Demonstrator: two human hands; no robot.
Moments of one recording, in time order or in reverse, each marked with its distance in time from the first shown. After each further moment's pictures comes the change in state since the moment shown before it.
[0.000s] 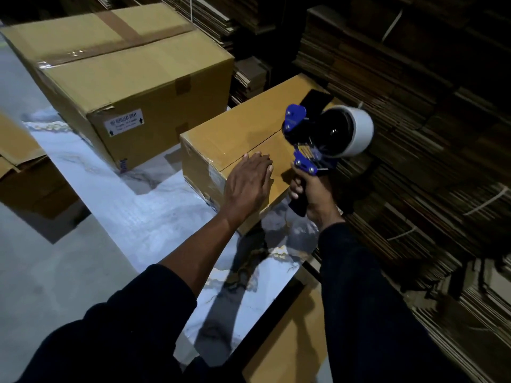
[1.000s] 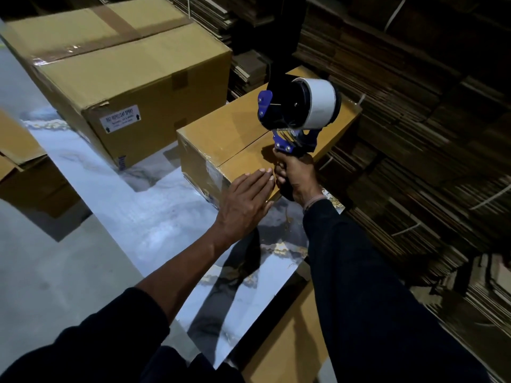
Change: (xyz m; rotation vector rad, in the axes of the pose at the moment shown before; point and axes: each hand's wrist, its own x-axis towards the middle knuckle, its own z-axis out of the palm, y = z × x) left_hand -0.055 -0.014 0.012 0.276 0.051 0.358; right_hand 0.035 0.004 0.024 -0.089 0.085 -0.069
